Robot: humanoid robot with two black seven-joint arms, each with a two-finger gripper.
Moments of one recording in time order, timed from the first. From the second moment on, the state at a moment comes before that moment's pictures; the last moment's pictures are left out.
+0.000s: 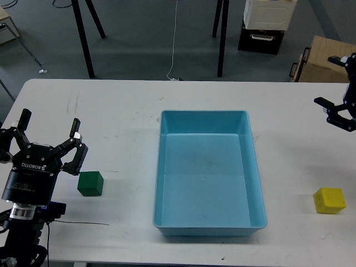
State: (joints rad) left arm 0.29 -0.04 -1.53 -1.73 -0.11 -0.49 0.17; right arm 0.73 -1.09 0.46 1.54 -0.14 0.16 0.01
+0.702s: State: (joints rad) left arm 0.28 -0.04 -1.53 -1.72 -0.11 -0.49 0.16; right arm 1.60 -0.99 -0.66 1.64 -0.75 0.38 -0.27
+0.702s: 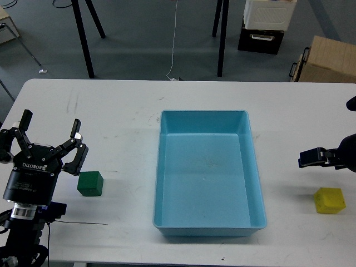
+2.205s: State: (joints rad) left arm 0.29 -0.04 -1.50 -1.68 -0.08 -0.49 0.16; right arm 1.22 -0.96 -0.51 1.61 -0.91 0.28 -0.27
